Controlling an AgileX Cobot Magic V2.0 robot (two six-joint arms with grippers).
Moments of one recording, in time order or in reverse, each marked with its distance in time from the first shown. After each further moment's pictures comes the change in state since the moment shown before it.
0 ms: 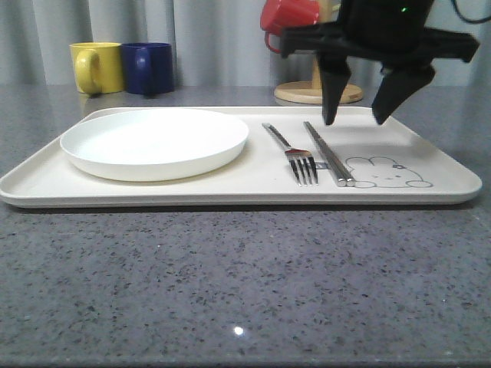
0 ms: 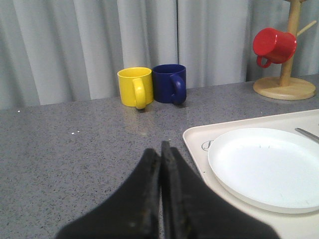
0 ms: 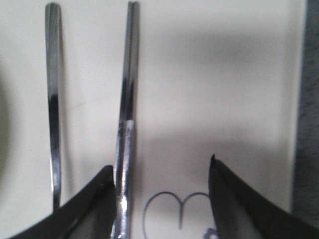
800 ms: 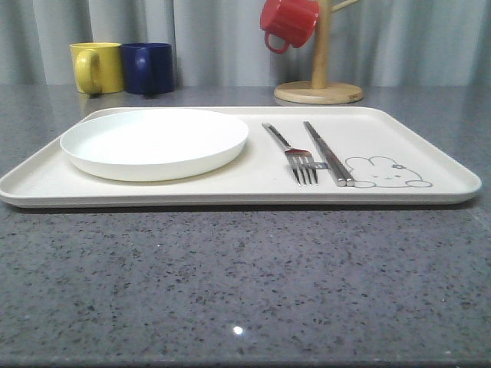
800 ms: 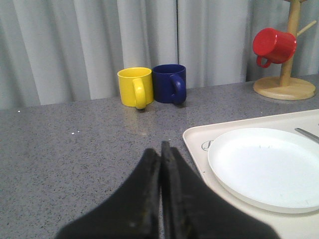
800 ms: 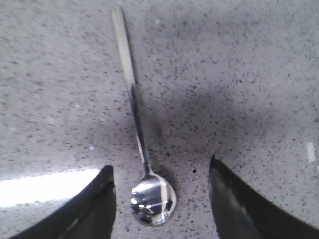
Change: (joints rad) left arm 0.000 0.000 0.000 0.000 0.000 0.000; right arm -0.697 -0.112 0.000 0.143 0.165 -0.663
